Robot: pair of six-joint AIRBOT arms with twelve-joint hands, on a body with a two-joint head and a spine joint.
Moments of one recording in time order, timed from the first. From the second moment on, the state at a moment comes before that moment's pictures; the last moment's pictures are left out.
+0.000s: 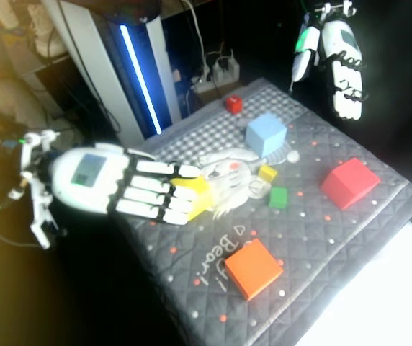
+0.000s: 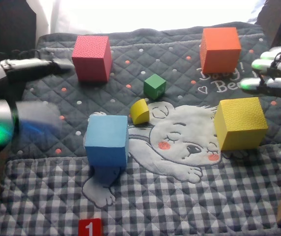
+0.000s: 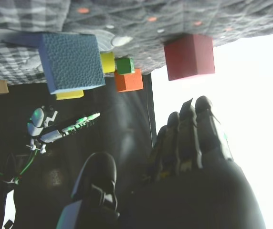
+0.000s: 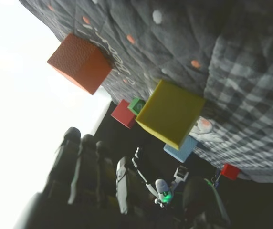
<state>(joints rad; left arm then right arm) 0.98 -0.74 1.05 0.15 -0.84 0.54 -0.90 -0.80 1.08 -0.19 0.96 -0.74</state>
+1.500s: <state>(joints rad) 0.69 -0.91 1.12 0.42 -0.49 0.63 -0.90 -0.80 1.08 -0.18 1.00 -0.74</state>
